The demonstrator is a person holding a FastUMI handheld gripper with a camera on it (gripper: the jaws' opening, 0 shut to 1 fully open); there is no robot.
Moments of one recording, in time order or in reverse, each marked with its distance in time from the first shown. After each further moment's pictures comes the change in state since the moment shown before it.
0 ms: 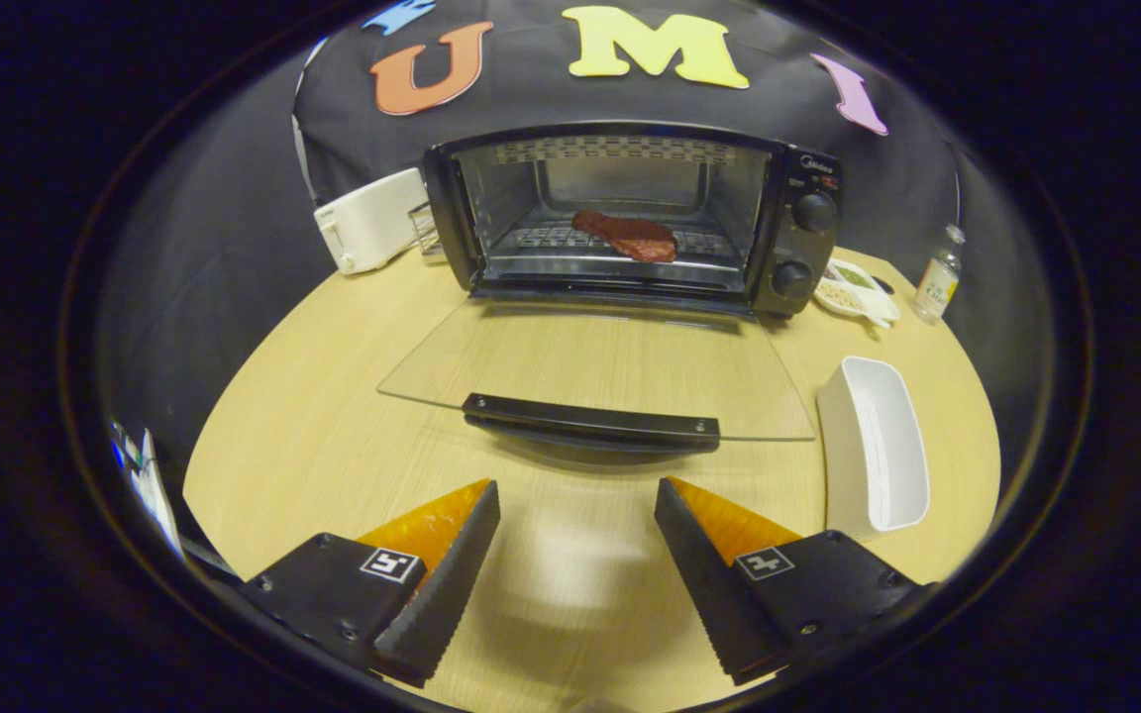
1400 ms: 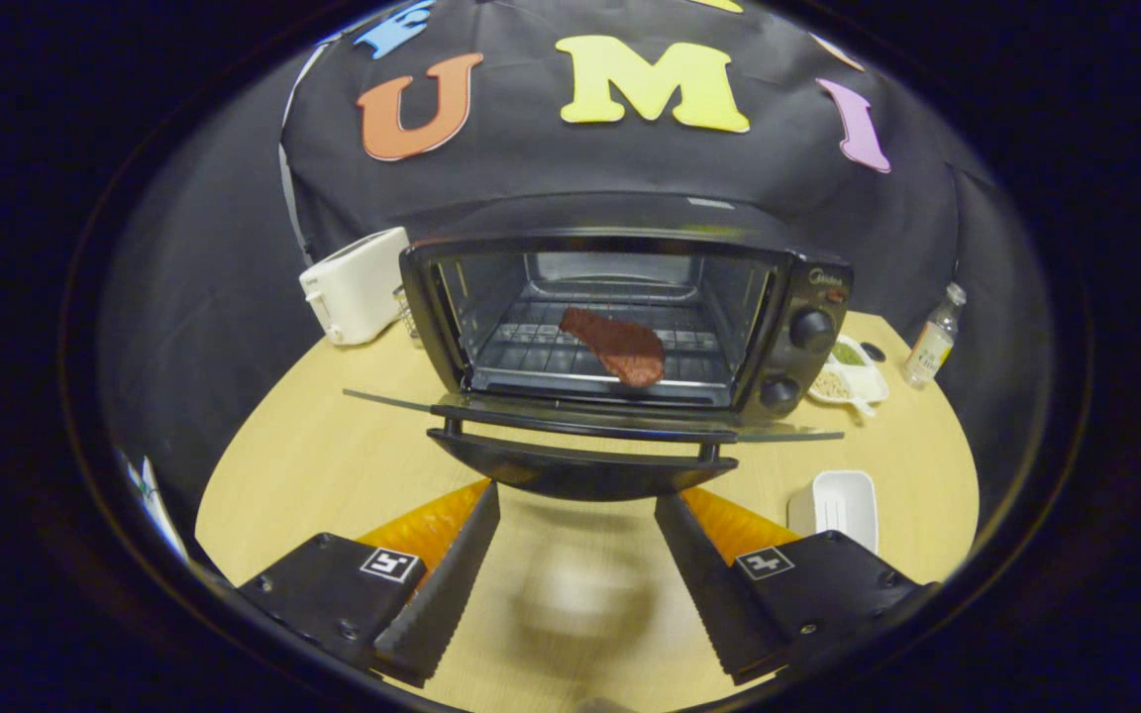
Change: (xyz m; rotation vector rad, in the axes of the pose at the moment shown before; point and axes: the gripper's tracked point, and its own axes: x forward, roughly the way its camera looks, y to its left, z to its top) arm -0.014 -0.007 0.109 -0.003 -0.146 -0.014
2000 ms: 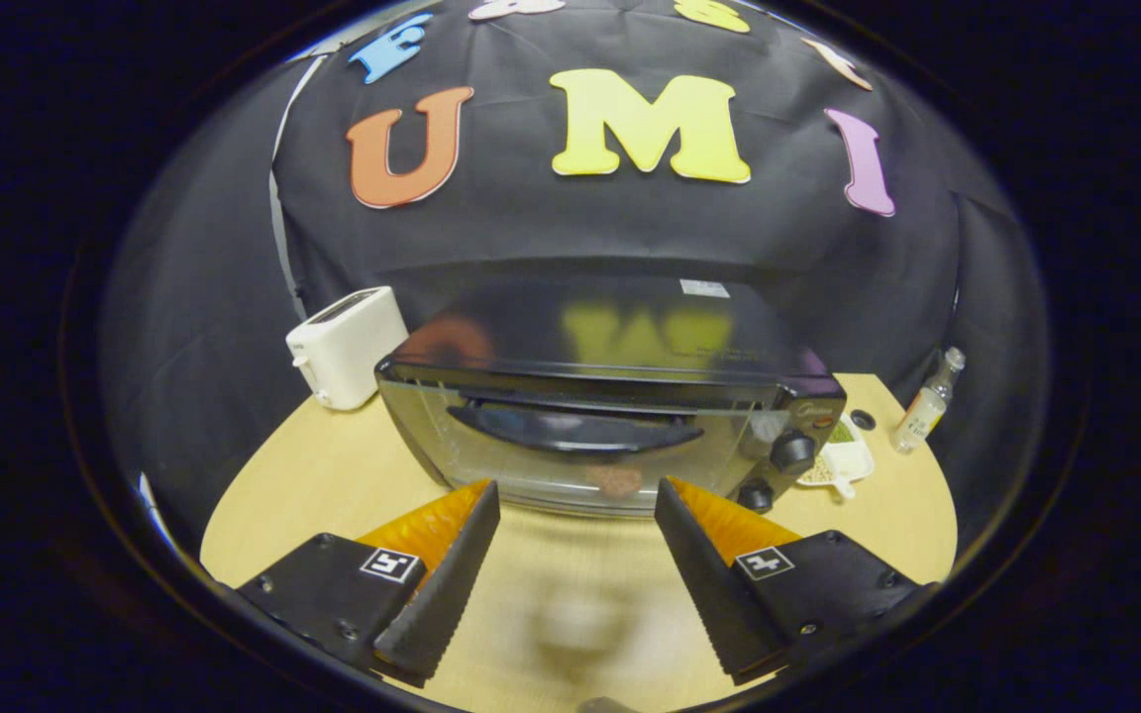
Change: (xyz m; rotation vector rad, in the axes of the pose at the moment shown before) arm 0.008 -0.012 0.082 -0.005 -0.117 -0.015
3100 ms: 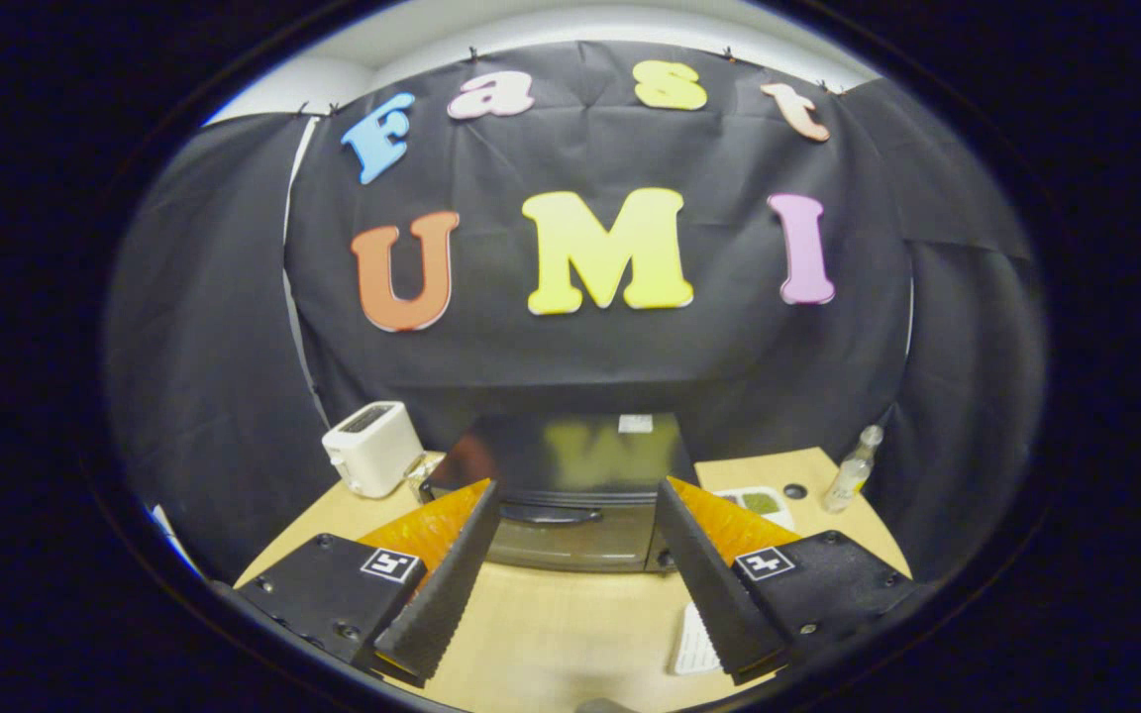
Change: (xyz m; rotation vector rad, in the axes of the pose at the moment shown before) arm -0.176 -0.054 0.117 0.042 -0.320 -0.020
